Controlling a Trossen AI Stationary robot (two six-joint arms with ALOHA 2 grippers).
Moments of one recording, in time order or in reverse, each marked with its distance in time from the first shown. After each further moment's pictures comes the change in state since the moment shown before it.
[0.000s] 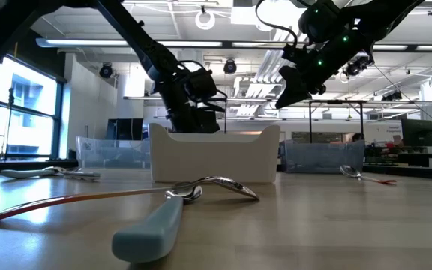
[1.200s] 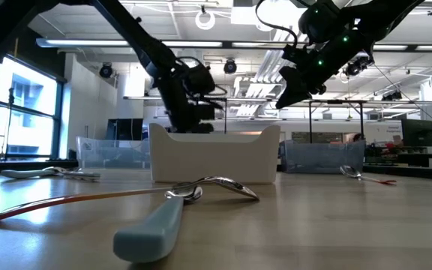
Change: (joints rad) left arm 0.008 -0.039 -0.001 -0.018 -0.089 0.151; right arm 0.000 0.000 0.000 -0.004 0.000 -0.005
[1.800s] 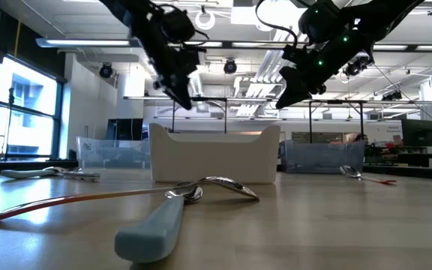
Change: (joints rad) left arm 0.016 -0.354 0.001 -0.202 0.007 0.044; right arm 0.000 0.000 0.000 -0.002 0.000 -0.003
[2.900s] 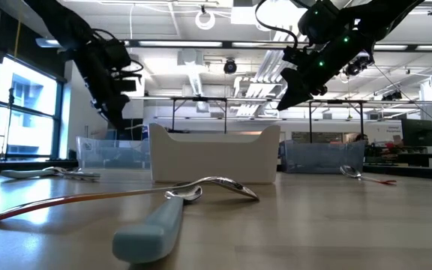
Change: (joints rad) left arm 0.424 -0.306 -0.505 0.148 0.115 0.264; right arm 0.002 0.000 0.000 -0.021 0.000 0.005
